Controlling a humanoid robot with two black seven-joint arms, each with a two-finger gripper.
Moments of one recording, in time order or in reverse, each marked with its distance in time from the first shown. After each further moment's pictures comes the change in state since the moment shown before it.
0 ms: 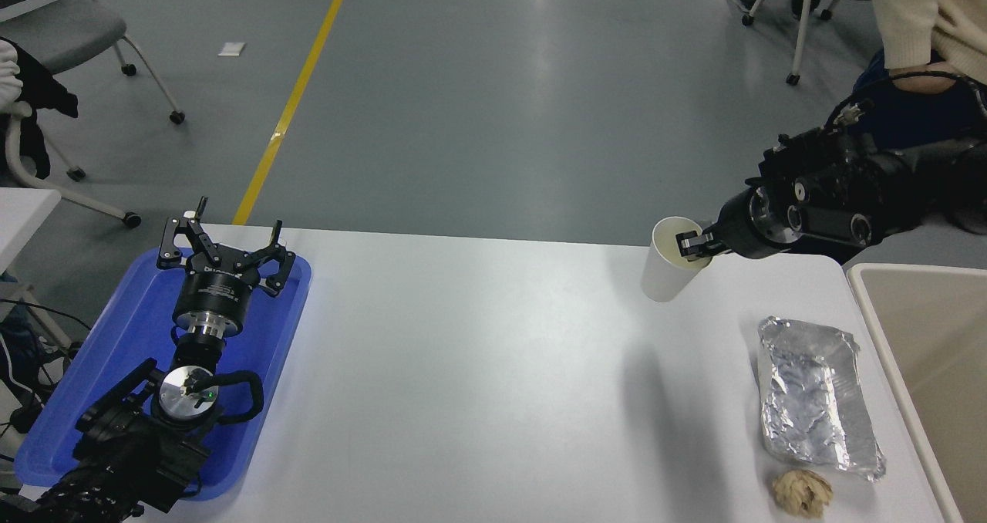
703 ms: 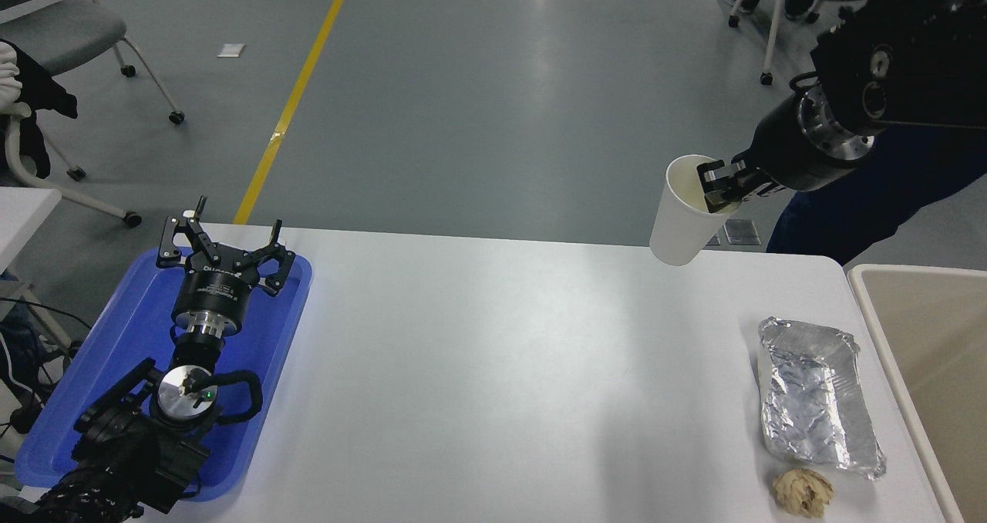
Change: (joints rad) left arm 0.002 0.000 -0.005 -0.001 0.001 -0.002 0.002; right arm 0.493 -0.037 -0.114 0.319 0.084 0.179 0.000
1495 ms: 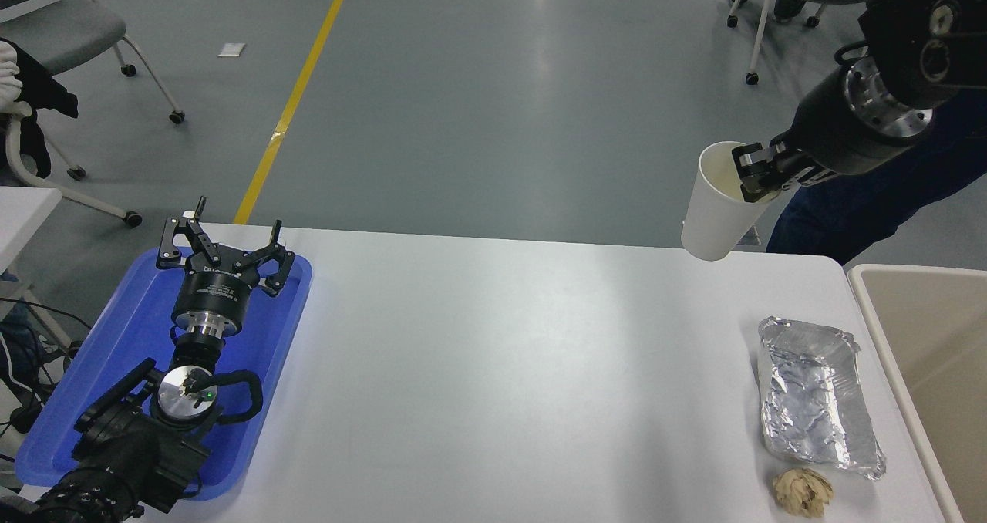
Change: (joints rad) left arm 0.000 -0.001 -0.001 0.000 0.000 0.000 -0.002; right arm 0.075 -0.040 -0.107 0.045 -0.010 0.042 0.001
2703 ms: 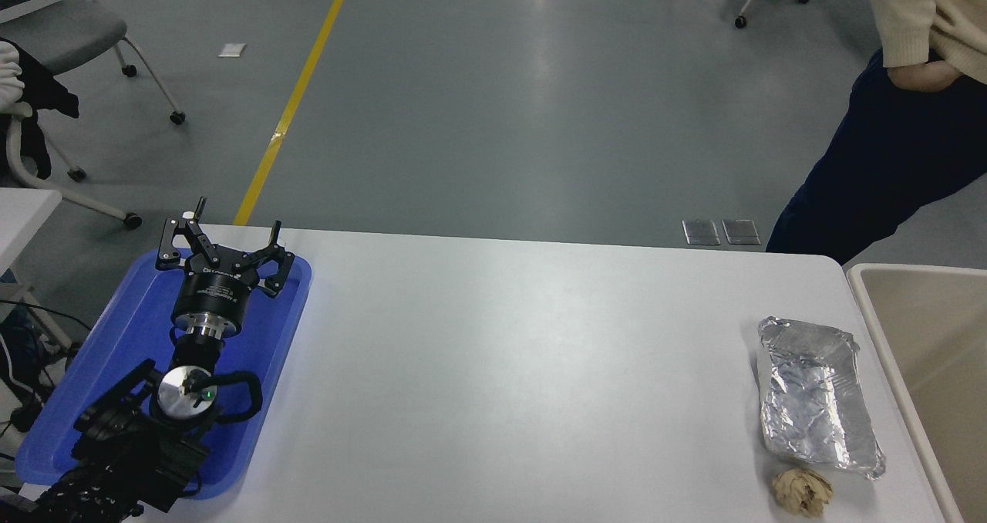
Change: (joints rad) left arm 0.000 0.001 0.001 0.001 -0.001 0.000 0.000; right arm -0.747 -0.720 0.252 -0.470 -0.622 -0.266 0.083
